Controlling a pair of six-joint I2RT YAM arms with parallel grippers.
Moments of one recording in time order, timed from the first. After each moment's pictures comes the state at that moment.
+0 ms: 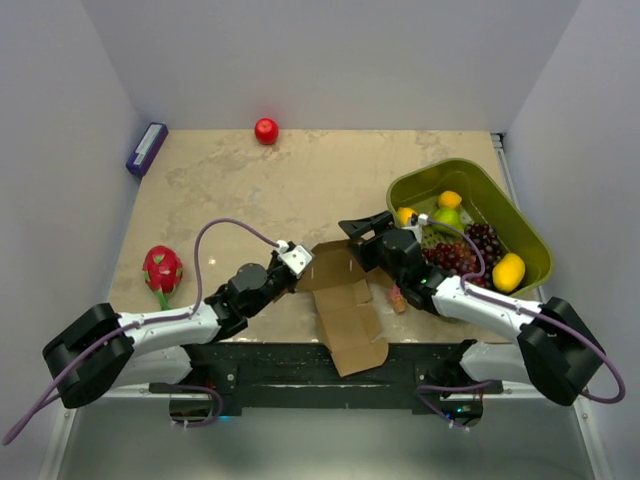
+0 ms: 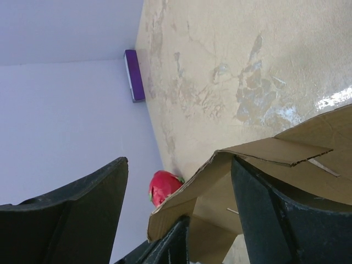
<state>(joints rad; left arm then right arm) -0.91 1.16 0.33 0.69 -0.18 0.18 0.72 1.23 0.56 0.30 0.27 1.53</state>
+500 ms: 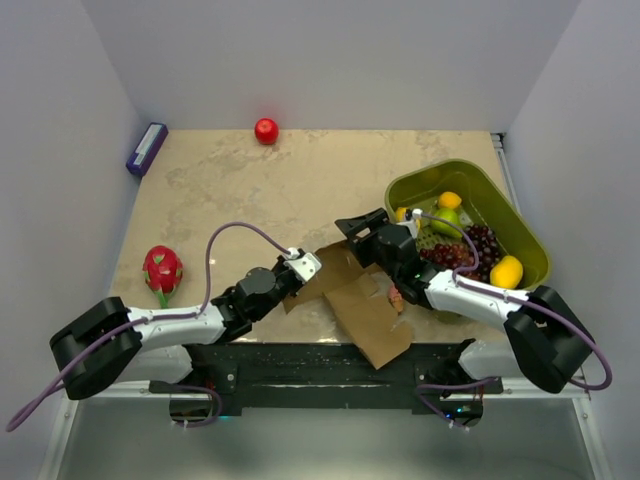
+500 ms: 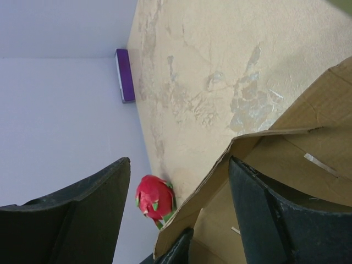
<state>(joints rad) -0.96 1.21 0.33 0.69 -0.27 0.27 0.71 1.32 0.59 0.35 0.26 1.46</state>
